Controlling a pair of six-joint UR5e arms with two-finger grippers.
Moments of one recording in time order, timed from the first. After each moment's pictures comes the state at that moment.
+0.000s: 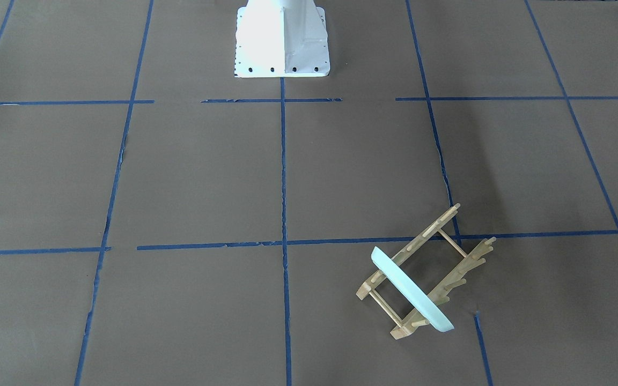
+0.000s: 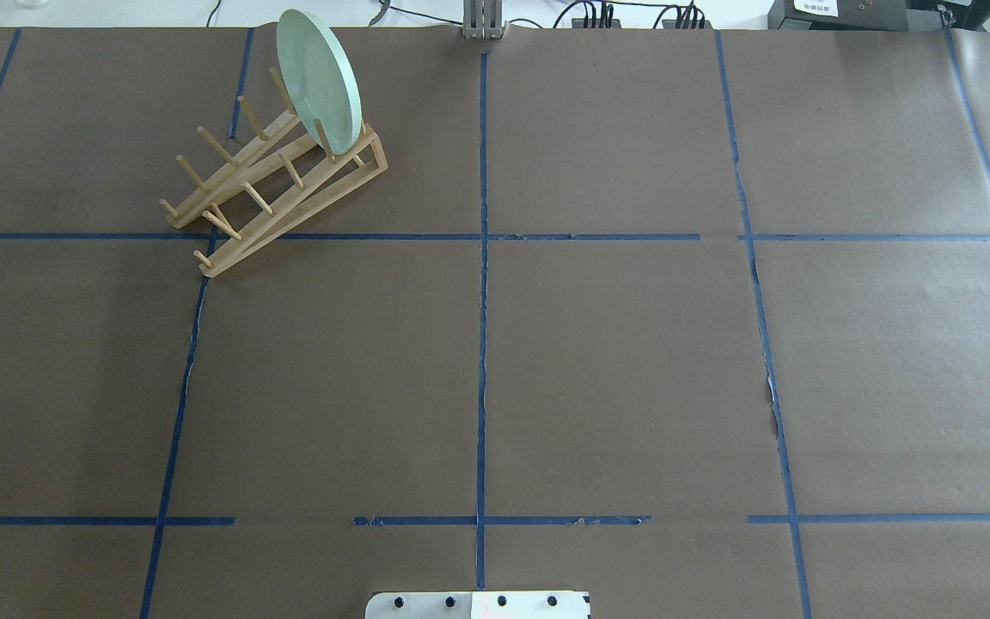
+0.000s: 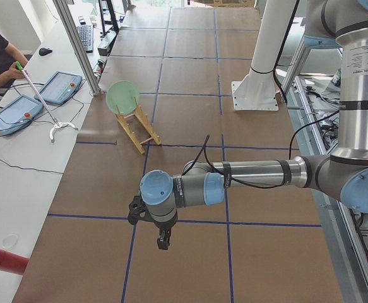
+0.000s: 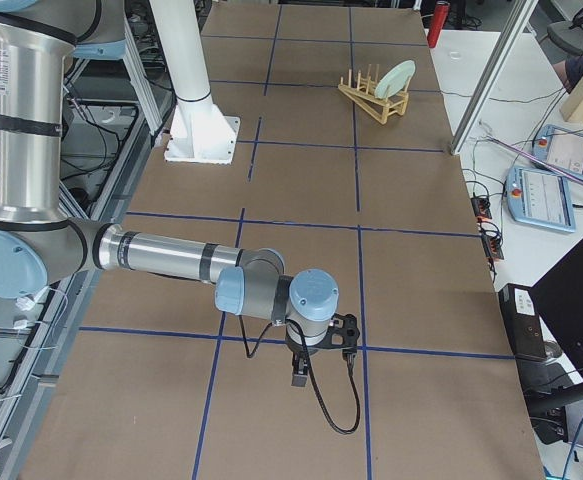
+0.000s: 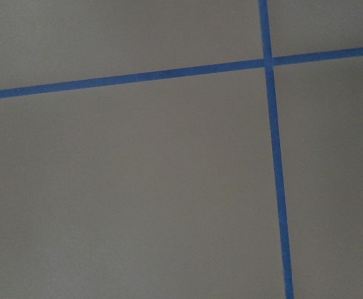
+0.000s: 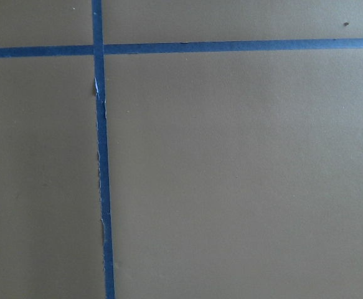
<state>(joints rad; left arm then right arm) -1.65 -1.50 -1.60 -1.50 -2.32 0.25 1.62 -1.69 1.59 -1.59 2.30 -0.07</state>
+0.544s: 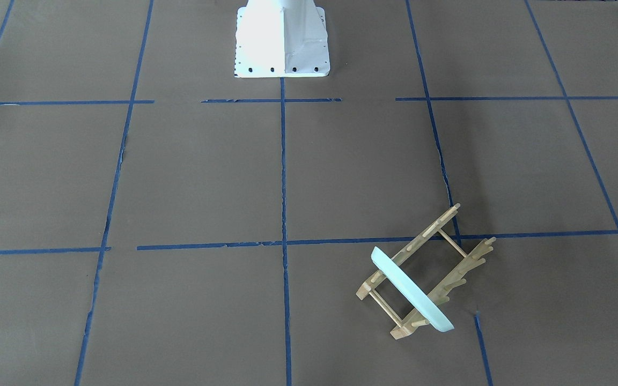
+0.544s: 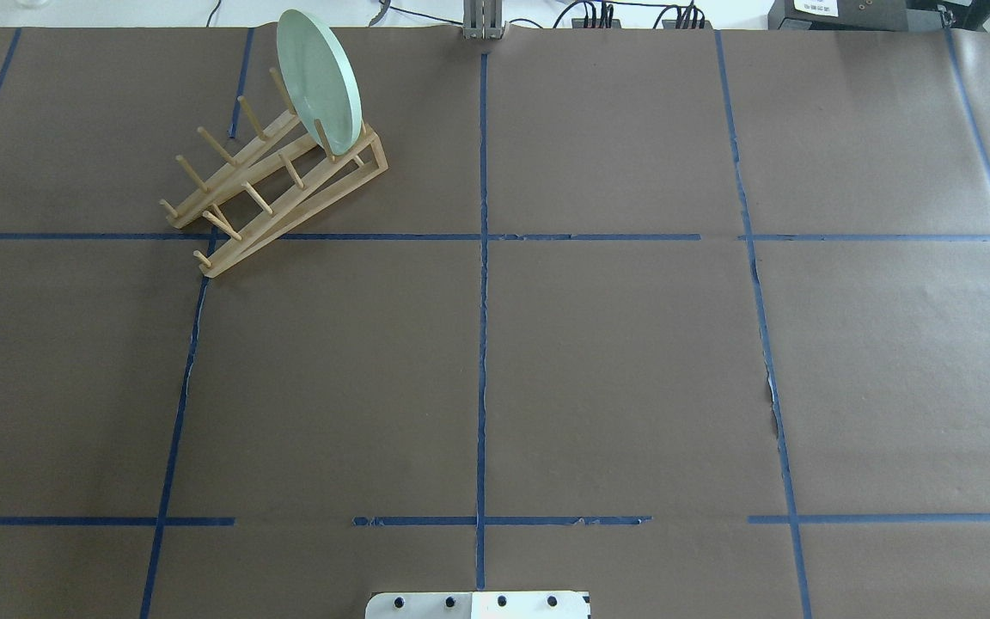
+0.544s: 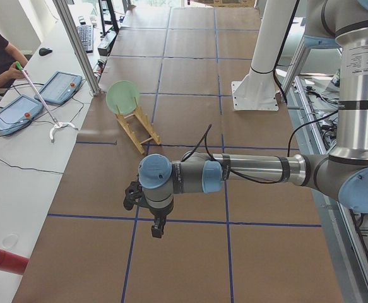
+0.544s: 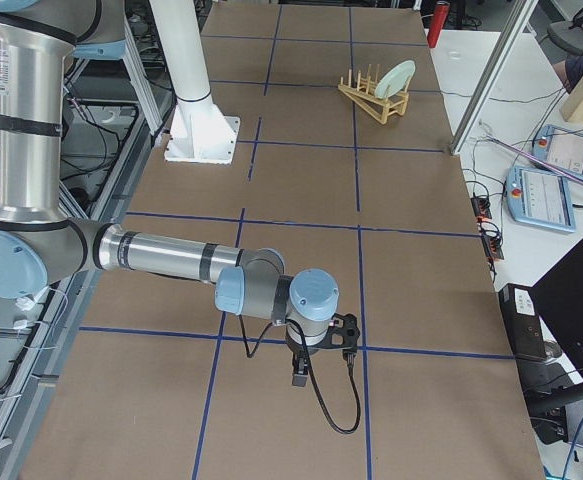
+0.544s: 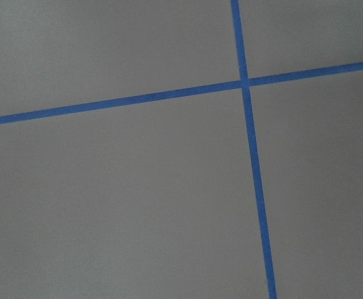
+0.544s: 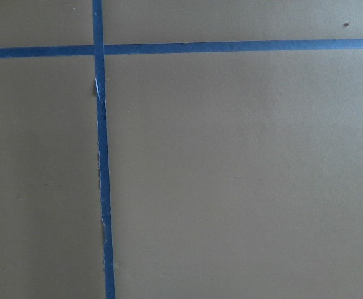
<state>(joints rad) -1.65 -1.51 -1.66 -1.49 -2.32 0.24 1.62 -1.69 1.59 -1.59 2.30 -0.07</state>
